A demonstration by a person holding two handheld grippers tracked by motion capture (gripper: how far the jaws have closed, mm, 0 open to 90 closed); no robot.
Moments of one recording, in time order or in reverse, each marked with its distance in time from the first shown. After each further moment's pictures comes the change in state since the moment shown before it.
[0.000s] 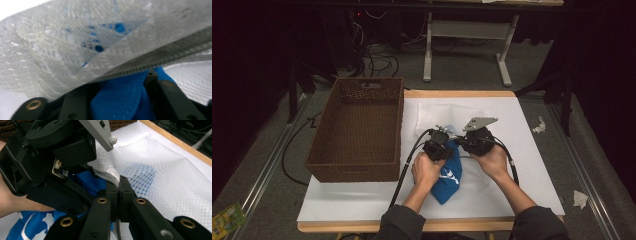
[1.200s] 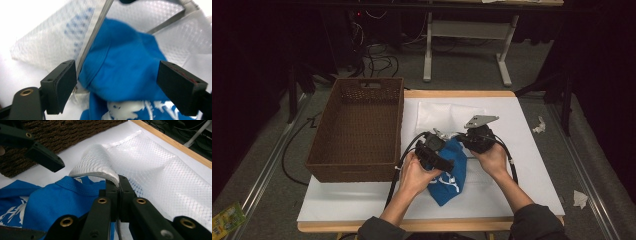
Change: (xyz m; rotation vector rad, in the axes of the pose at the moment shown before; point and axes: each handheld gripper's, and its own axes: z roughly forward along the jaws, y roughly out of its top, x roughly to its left) left arm -0.010 -0.017 -0.064 0.009 -0.028 0.148; right arm -0.009 -0.001 0.004 -0.006 -0.043 0.024
